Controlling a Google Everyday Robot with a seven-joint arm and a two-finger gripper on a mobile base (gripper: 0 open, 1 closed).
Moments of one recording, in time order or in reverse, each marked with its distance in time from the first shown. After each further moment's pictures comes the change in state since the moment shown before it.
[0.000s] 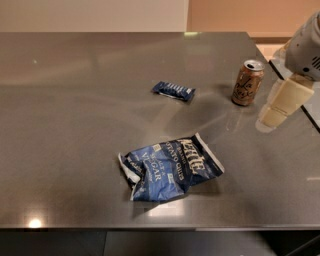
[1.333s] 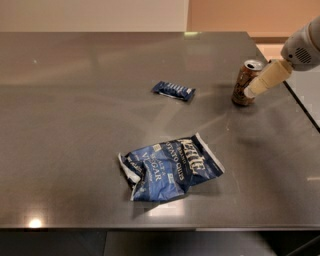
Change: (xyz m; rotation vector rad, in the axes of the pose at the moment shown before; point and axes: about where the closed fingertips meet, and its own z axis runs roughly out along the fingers) arm 0.022 -0.130 0.076 0.072 -0.185 0.342
